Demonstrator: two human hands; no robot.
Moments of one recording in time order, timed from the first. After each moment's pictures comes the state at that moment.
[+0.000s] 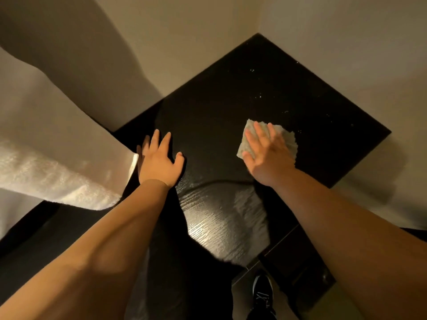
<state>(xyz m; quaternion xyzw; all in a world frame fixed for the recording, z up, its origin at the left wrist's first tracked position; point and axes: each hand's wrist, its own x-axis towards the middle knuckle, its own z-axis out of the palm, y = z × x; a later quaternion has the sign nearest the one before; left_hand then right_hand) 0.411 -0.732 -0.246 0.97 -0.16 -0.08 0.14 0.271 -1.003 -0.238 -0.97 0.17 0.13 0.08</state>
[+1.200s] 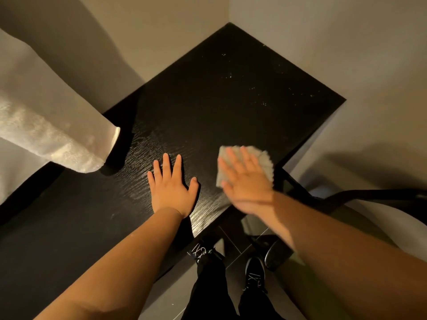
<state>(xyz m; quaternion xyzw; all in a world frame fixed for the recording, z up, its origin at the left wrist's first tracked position) 0.217 -0.740 -0.251 0.98 -0.17 -0.10 0.04 0.116 -0.948 -0.236 -0.98 0.08 0.13 0.14</state>
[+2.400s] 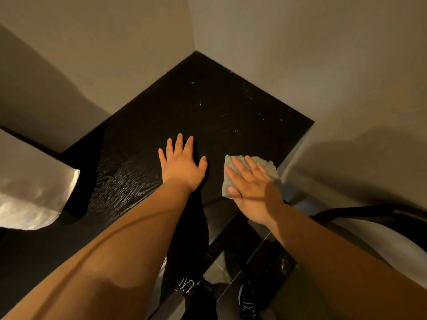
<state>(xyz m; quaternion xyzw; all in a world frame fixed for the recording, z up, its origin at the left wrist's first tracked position) 0.303 -0.903 -0.234 0.95 -0.26 -0.13 0.10 0.116 -1.042 -0.242 -0.98 0.12 0.09 0.13</state>
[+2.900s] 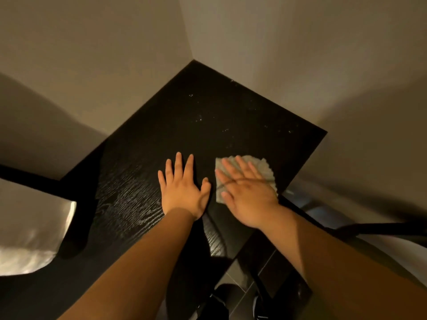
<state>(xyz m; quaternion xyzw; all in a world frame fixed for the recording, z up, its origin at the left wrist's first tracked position) 0.309 -0.901 -0.251 0.96 -0.26 -0.09 0.08 0.178 -1.056 -0.240 -0.98 0.11 0.08 0.13</state>
